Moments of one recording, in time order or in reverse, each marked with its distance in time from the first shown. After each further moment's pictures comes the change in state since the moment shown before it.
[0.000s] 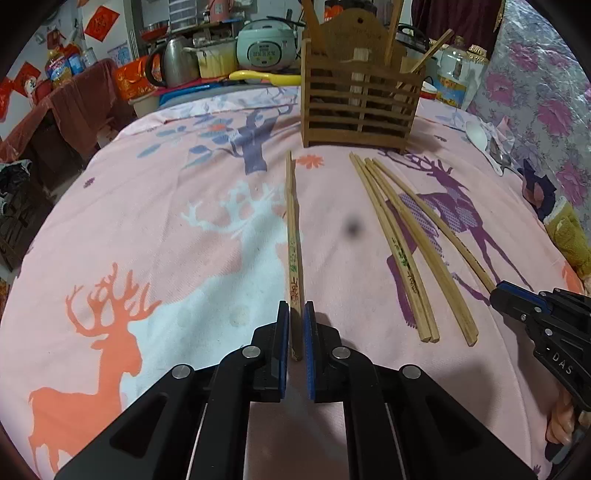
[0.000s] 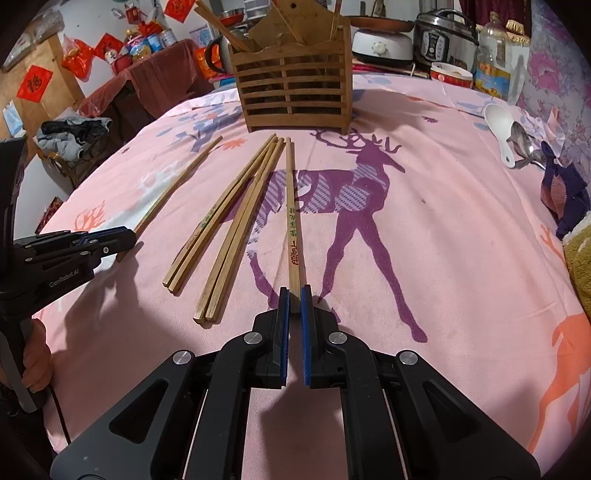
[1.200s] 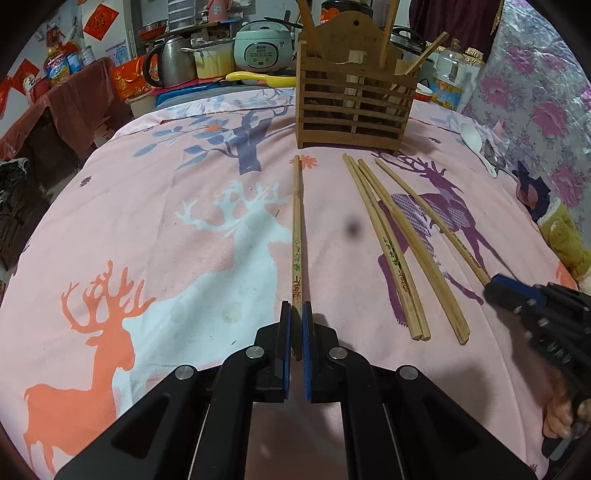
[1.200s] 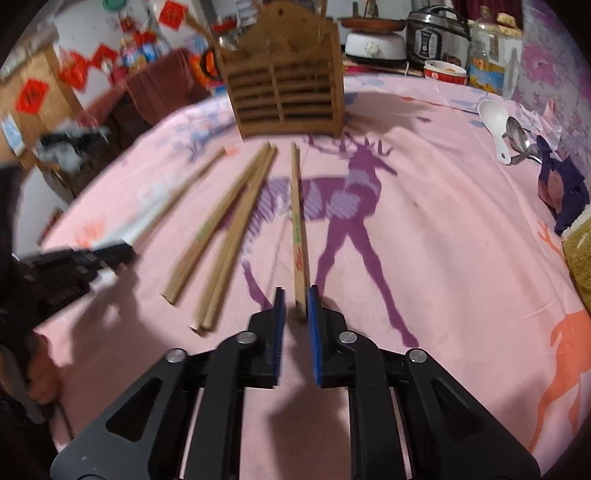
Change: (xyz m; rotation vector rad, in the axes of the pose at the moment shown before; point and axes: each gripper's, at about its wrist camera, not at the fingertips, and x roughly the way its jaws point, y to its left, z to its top) left arm 0.001 -0.002 -0.002 -0.005 0.009 -0.025; right arm 0.004 -0.005 0.003 0.024 0.015 -0.005
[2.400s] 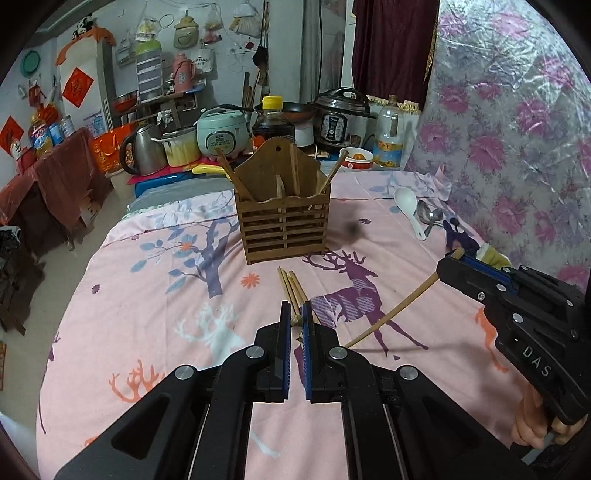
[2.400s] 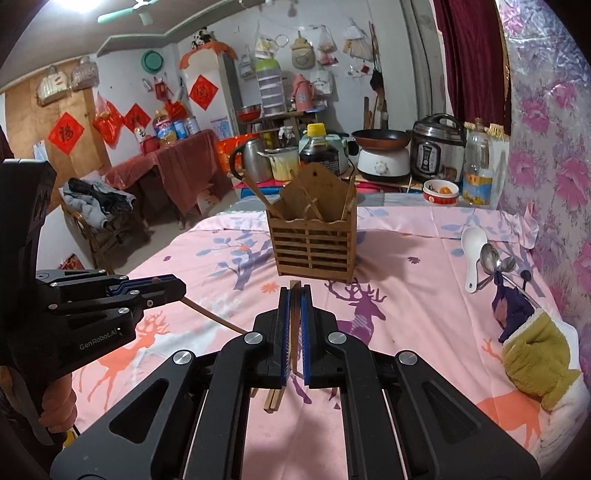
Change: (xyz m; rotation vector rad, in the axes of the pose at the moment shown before) left arm -0.124 -0.064 0.060 0.137 -0.220 -0.063; right arm -0.137 0.025 0.051 -0.045 -0.396 0.044
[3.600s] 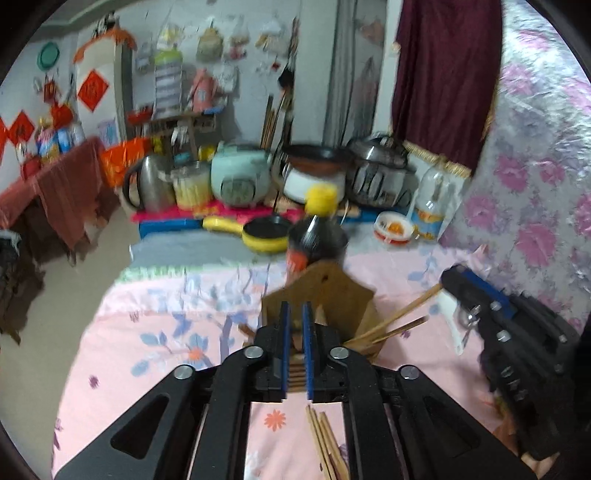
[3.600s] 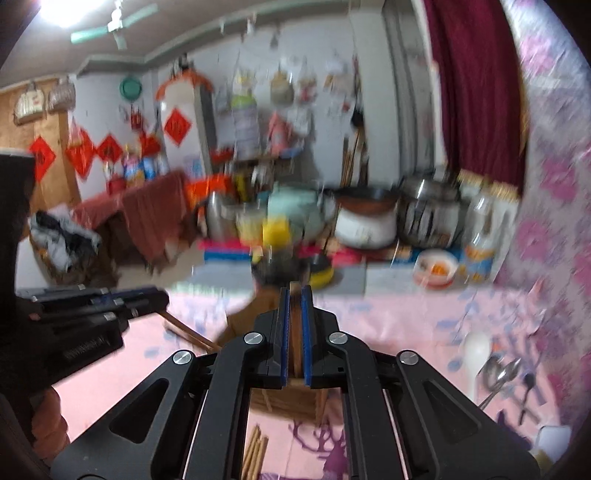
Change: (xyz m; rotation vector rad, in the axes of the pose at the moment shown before) left arm 0.092 0.062 0.166 -0.106 -0.065 0.030; right arm 0.125 -0.031 0.138 0.010 -0.103 -0.104
